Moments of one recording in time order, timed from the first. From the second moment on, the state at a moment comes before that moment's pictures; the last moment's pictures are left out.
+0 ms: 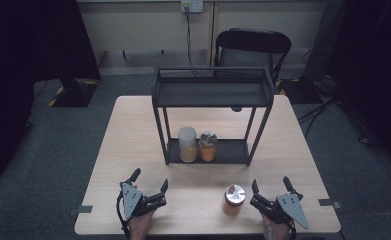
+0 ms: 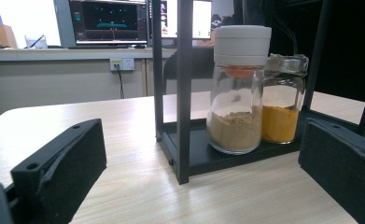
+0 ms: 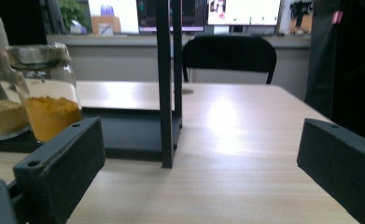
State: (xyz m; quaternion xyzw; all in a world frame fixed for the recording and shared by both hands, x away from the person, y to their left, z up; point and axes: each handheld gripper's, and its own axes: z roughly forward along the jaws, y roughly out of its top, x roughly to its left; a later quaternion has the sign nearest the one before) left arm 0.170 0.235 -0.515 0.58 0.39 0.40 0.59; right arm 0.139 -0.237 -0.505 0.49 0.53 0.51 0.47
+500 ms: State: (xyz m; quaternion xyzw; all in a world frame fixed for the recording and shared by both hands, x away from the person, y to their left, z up) left arm 0.170 0.235 -0.515 0.58 0.39 0.40 0.59; right arm 0.138 -0.247 -0.485 0.49 0.54 0.52 0.44
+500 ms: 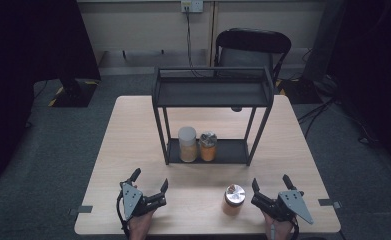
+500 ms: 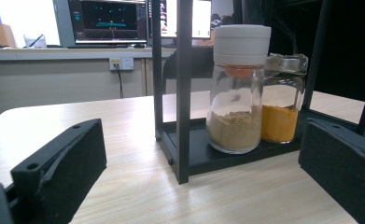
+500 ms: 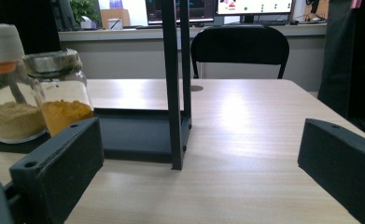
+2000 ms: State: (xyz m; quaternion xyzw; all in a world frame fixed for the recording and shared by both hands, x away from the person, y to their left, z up) left arm 0.170 0.235 -0.515 0.58 0.39 0.40 0.59; right arm 0.108 -0.241 -0.449 0.41 0.58 0.60 0.38
